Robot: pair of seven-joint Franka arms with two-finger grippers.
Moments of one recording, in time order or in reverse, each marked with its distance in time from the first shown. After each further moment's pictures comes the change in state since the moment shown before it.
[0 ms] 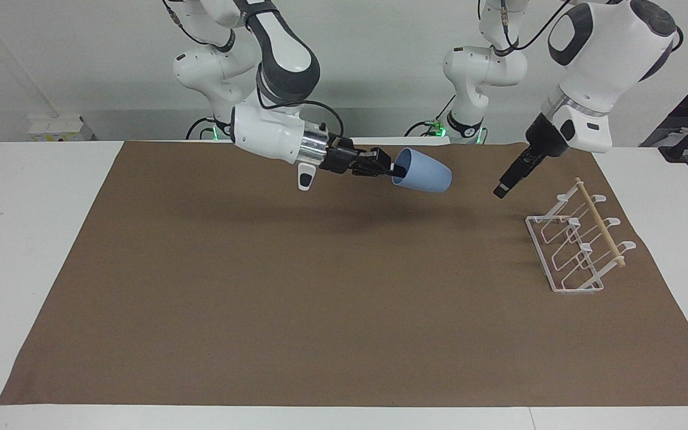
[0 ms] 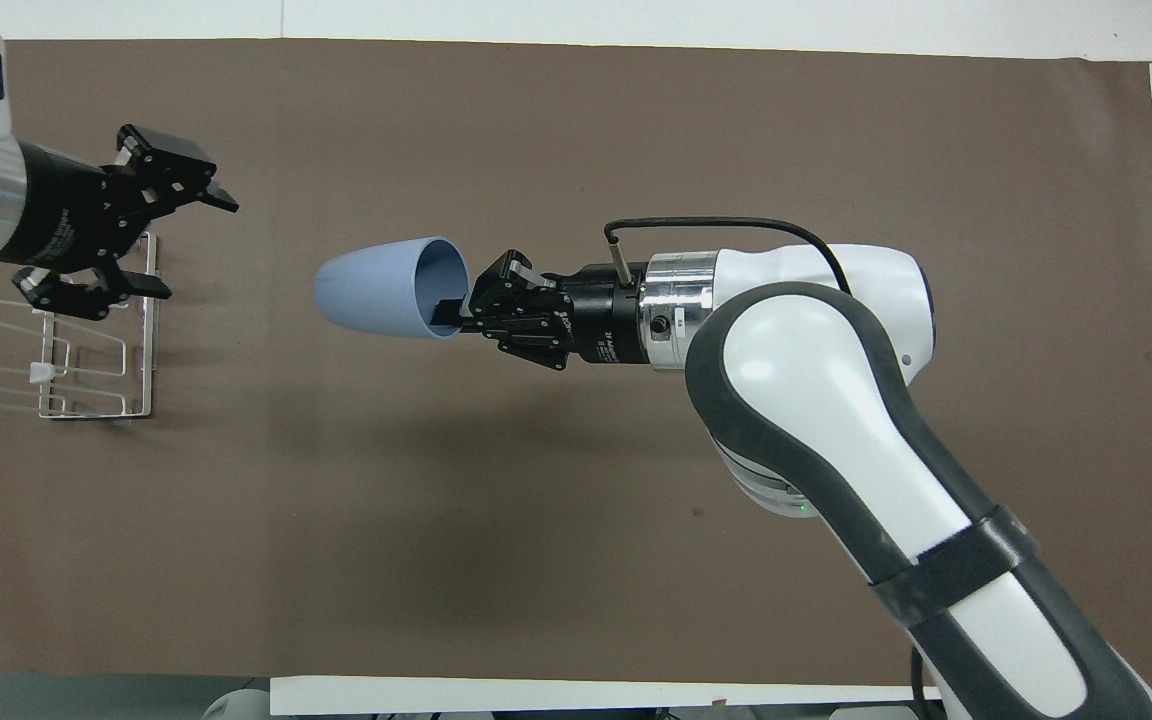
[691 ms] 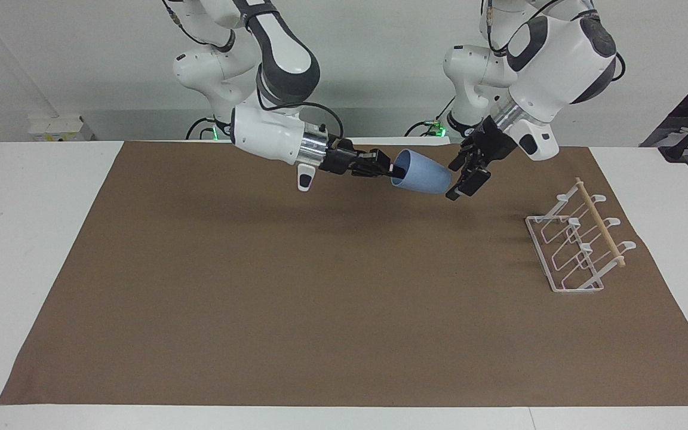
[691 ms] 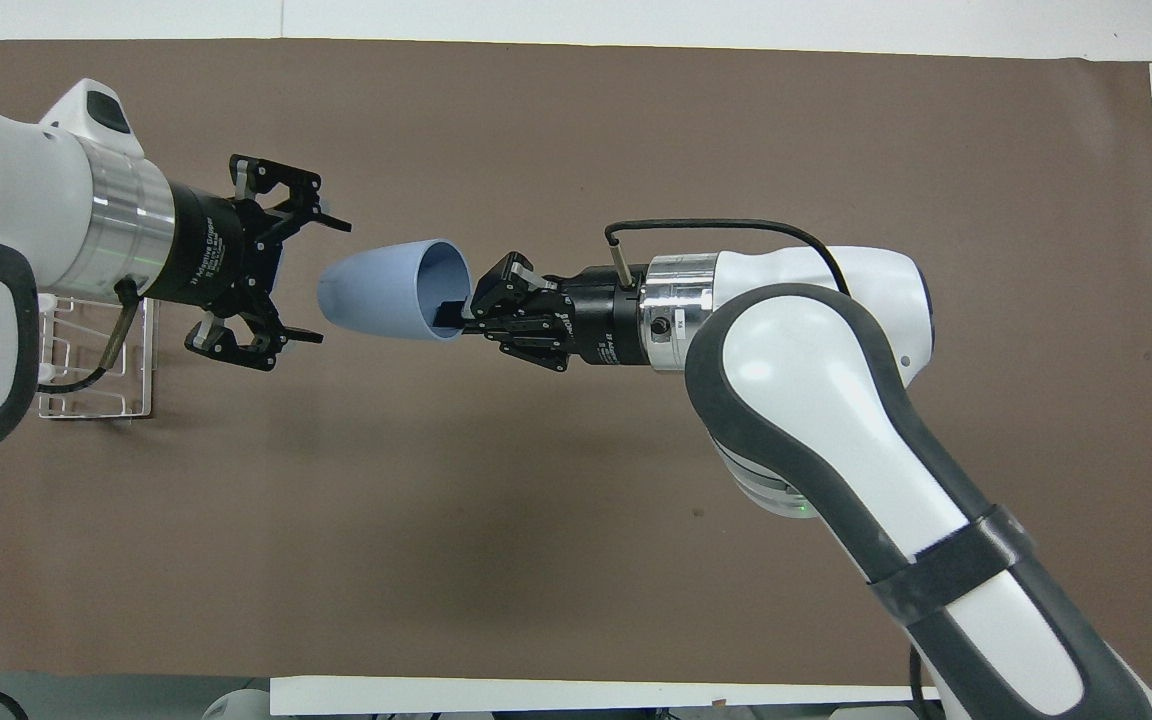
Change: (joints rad) left arm -0.105 -0.013 -0.003 -0.086 -0.144 0.050 -0.423; right arm 0.000 0.000 0.000 -0.005 0.000 0.000 0.000
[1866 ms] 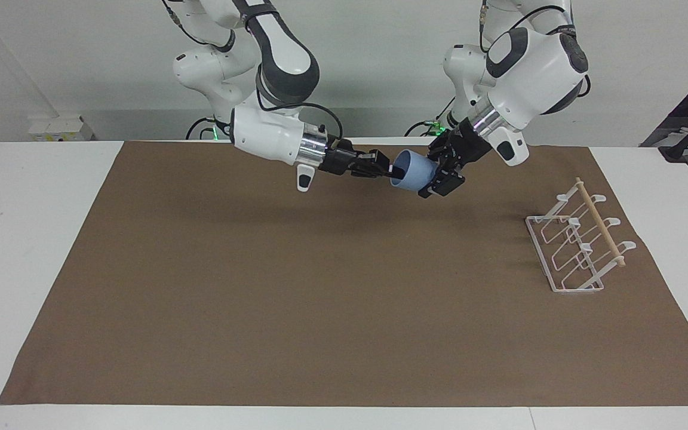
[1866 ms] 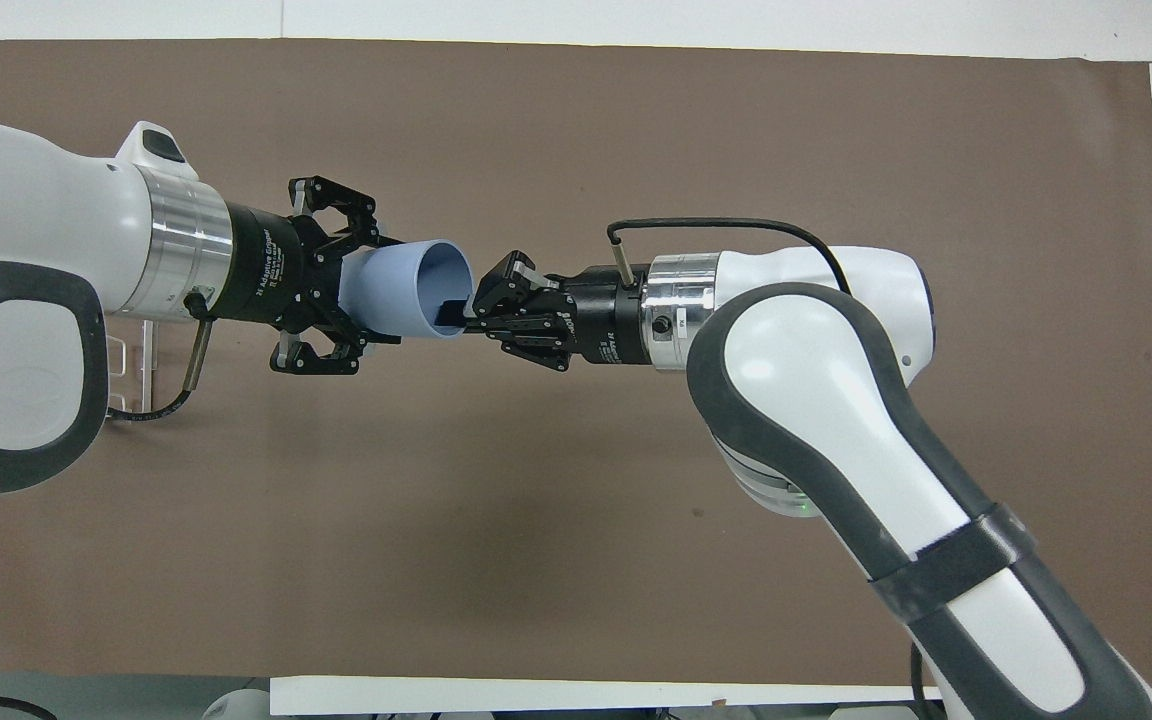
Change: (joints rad) left arm -0.039 -0.007 -0.001 -0.058 -0.136 0.109 -0.120; right arm -0.001 0.000 -0.002 -0.002 0.002 0.000 0.014
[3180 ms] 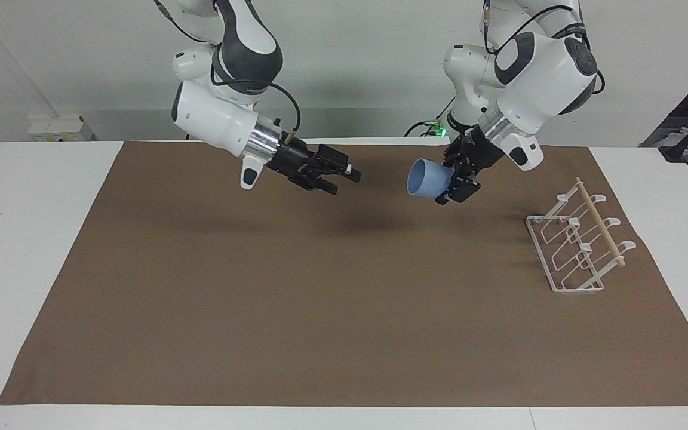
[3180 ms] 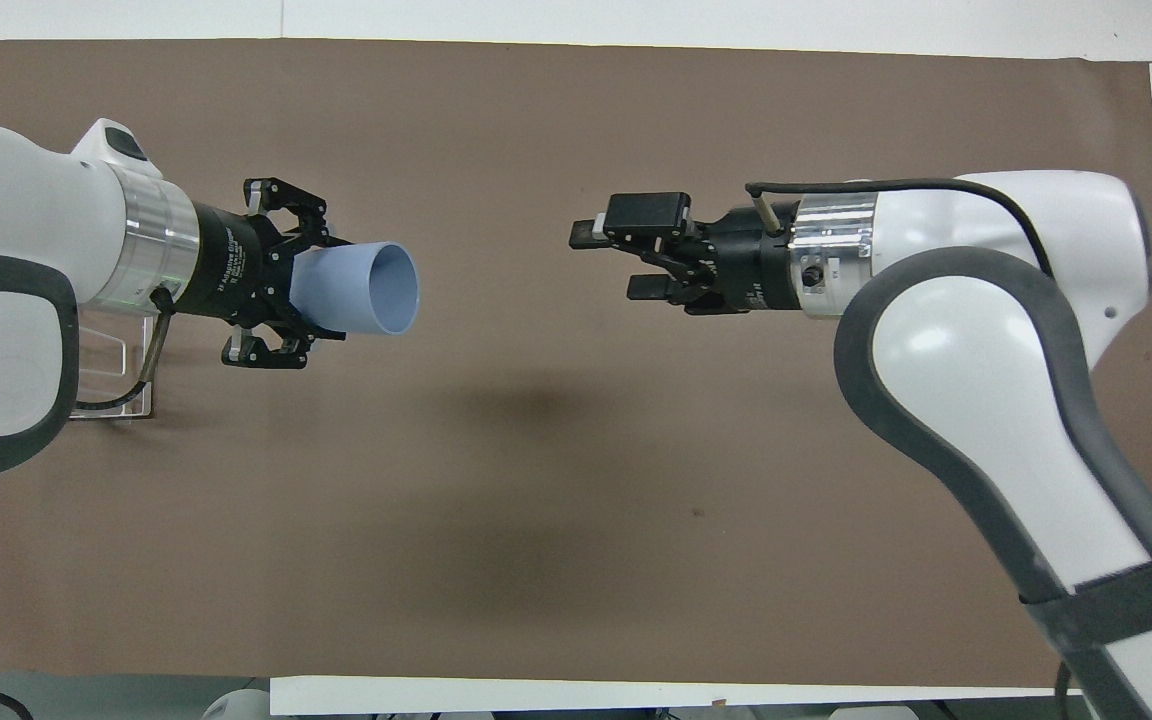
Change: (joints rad) left arm 0.045 0.000 0.016 -0.016 0.184 -0.035 -0.010; right arm -0.180 -0.089 -0.016 0.012 -0.442 -0.070 -0.001
